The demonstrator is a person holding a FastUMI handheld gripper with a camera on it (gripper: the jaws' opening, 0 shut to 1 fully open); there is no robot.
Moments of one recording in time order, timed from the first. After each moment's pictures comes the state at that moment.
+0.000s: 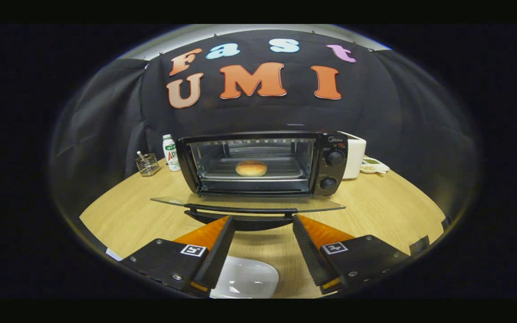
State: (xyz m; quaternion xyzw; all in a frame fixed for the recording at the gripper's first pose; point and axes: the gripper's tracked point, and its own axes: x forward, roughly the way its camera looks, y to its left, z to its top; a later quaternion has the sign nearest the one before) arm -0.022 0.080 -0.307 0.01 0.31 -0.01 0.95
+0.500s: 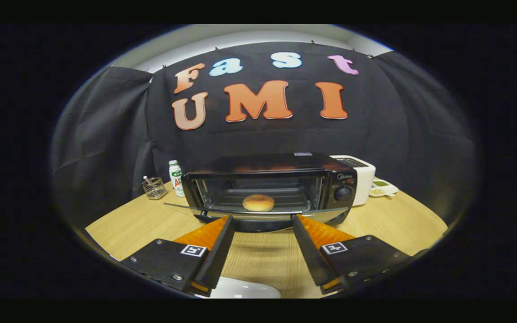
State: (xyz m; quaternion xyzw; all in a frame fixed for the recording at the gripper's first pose) arm 0.036 0.087 -0.265 0.01 0.23 0.01 0.97
